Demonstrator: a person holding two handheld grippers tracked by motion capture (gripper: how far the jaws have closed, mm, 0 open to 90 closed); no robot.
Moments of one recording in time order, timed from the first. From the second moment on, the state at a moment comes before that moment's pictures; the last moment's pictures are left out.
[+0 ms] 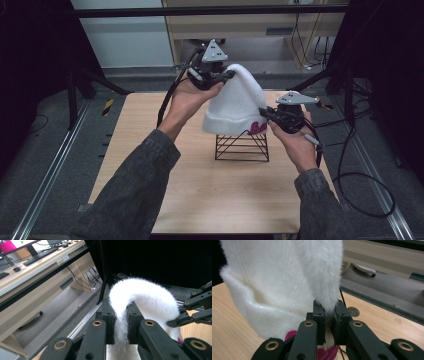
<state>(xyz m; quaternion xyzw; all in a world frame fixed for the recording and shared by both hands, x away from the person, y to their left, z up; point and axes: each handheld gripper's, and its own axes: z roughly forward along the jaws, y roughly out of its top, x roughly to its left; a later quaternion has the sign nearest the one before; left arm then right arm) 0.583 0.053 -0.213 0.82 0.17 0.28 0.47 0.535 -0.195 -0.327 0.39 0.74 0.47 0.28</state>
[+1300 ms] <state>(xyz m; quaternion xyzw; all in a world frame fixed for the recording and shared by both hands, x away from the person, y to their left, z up) 0.571 0.030 -0.246 0.85 0.14 0.24 0.45 0.523 -0.214 -0.364 0.41 0.76 0.43 0.26</state>
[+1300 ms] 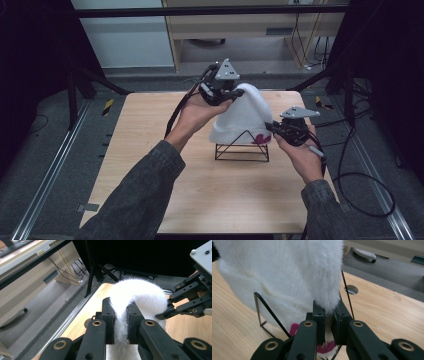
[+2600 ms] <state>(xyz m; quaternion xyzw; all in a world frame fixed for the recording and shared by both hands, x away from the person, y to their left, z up) 0.568 0.019 -0.293 0.88 0.15 0.20 0.42 0.520 -0.221 -0.409 0.43 0.78 0.38 0.24</state>
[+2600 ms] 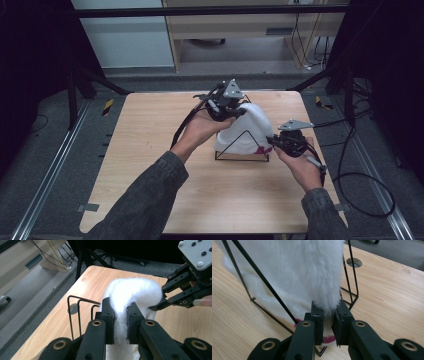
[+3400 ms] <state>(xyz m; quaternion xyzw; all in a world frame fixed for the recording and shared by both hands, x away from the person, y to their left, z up) 0.574 0.023 -0.309 0.88 0.16 0.17 0.40 0.515 -0.221 -0.418 0.44 0.78 0.38 0.23</state>
